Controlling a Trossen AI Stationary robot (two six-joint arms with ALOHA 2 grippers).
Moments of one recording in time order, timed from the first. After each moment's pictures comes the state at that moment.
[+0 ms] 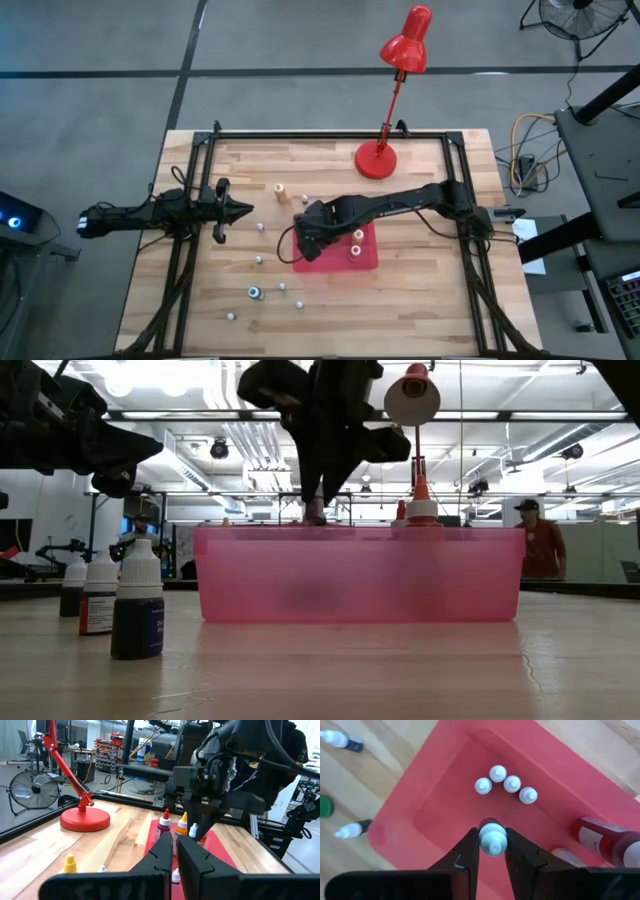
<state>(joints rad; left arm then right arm) 0.03 0.03 0.01 0.03 -0.04 -0.18 0.14 2.16 1.98 -1.13 0.12 1.04</state>
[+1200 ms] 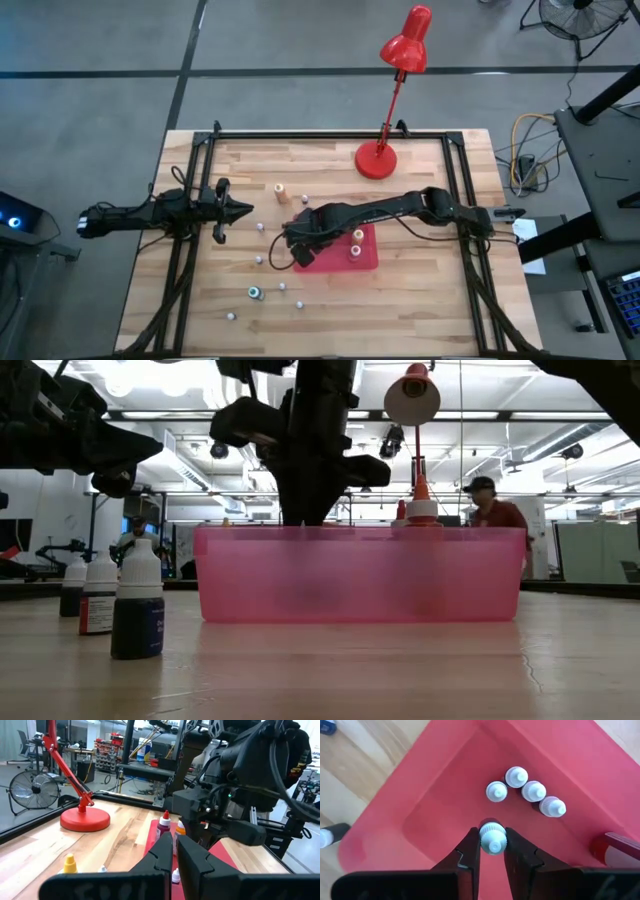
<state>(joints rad) 0.03 0.03 0.01 0.03 -0.04 -0.18 0.14 2.33 2.12 -1.18 0.11 0.98</state>
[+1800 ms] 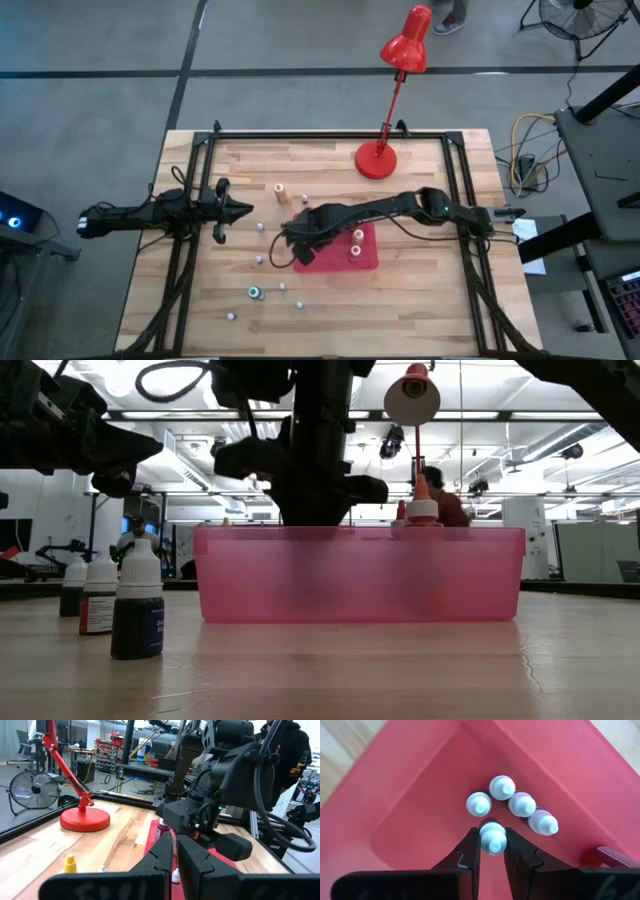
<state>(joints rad) 0.03 0.03 0.01 0.03 -0.04 -0.18 0.12 2.36 2.10 -1.17 0.14 0.94</state>
